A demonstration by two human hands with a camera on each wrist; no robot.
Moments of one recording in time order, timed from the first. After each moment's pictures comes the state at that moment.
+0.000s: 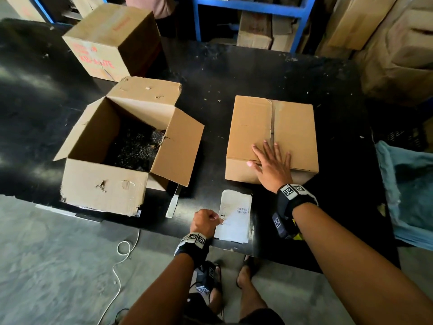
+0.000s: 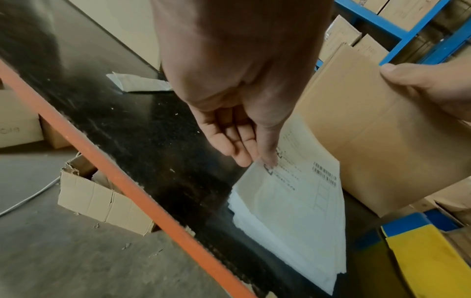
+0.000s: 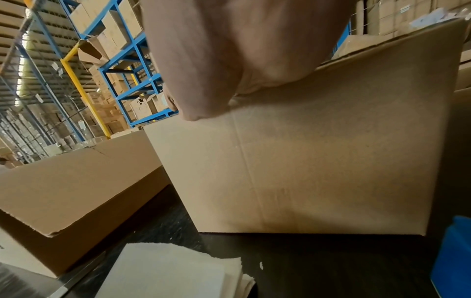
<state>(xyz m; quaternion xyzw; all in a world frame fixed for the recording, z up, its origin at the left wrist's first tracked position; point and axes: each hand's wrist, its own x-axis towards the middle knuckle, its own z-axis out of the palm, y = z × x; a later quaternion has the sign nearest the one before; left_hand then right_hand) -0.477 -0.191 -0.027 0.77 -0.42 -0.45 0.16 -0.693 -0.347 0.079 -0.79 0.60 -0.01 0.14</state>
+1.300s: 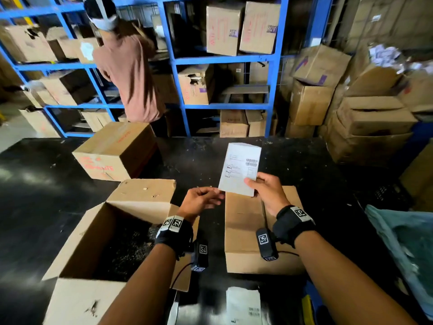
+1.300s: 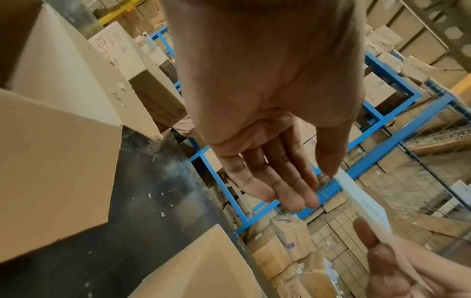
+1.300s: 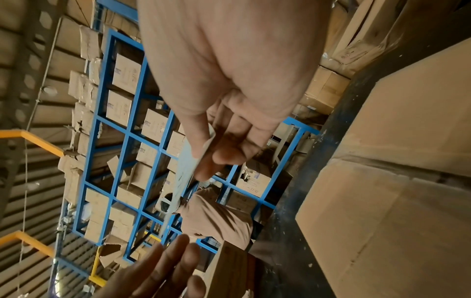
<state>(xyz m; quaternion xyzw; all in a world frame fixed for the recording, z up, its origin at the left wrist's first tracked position) -0.437 -0.438 0.219 0.51 -0.47 -0.57 0.45 -0.666 -0.454 0.234 -0.49 0.49 -0.48 0.54</state>
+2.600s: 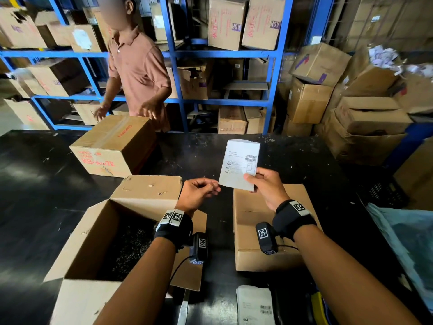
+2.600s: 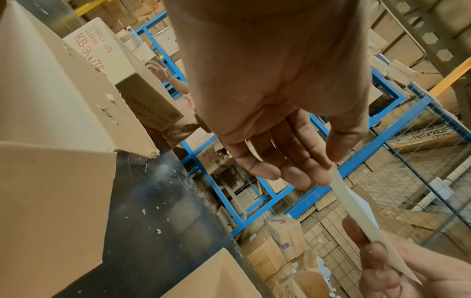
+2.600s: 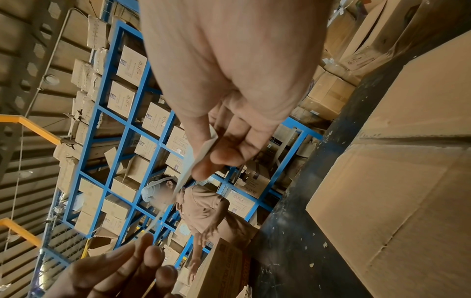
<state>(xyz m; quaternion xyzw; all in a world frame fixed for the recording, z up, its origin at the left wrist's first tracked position) -0.386 -0.456 0.218 0.46 -0.51 -0.53 0.51 -0.617 -0.467 0.236 -0.51 0.51 -0.48 0.51</state>
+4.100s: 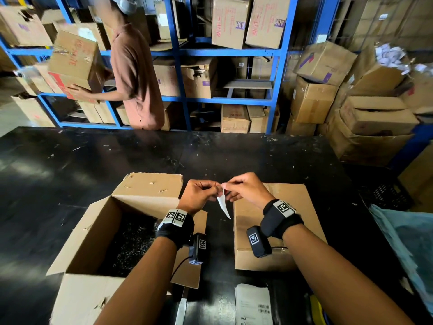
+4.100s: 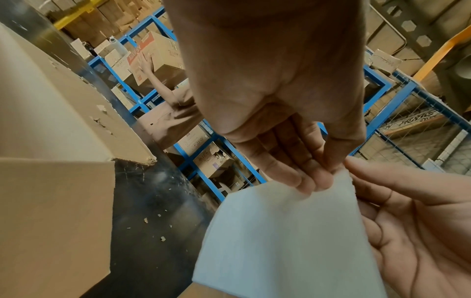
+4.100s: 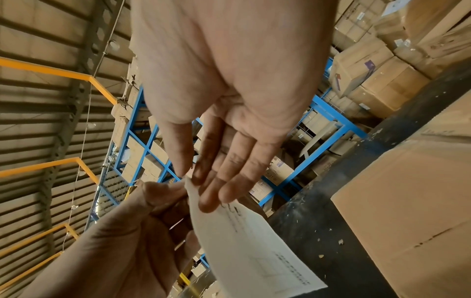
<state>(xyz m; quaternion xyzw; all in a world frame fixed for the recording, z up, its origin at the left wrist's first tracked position) -0.395 -0.447 0.220 0.48 -0.57 -0.47 0.48 -0.581 -0.460 0.252 -0.61 0.49 -0.32 0.53</state>
